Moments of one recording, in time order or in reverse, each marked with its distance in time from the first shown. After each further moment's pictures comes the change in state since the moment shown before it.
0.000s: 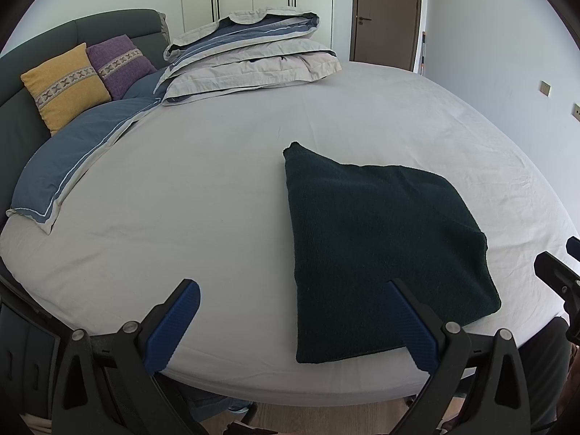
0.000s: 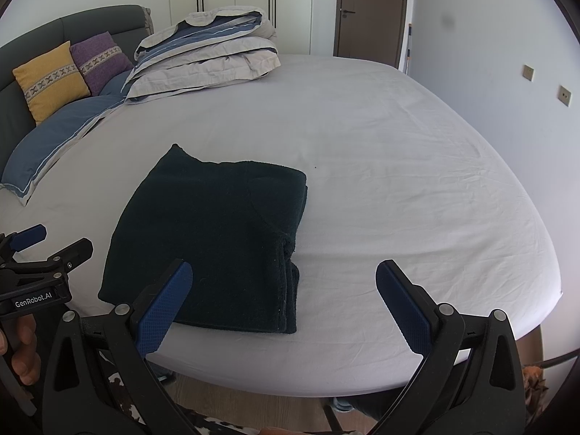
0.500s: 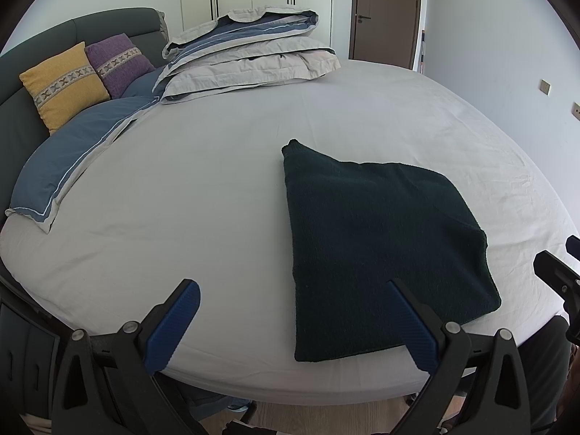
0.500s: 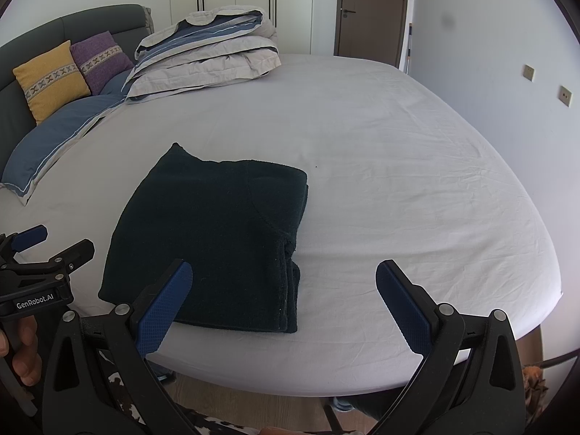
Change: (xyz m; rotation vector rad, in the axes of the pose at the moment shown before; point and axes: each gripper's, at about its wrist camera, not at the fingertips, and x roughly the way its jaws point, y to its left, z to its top) left arm 0.003 0.002 0.000 0.001 0.009 -0.006; right arm 0.000 0.000 0.000 -0.001 0.001 0.000
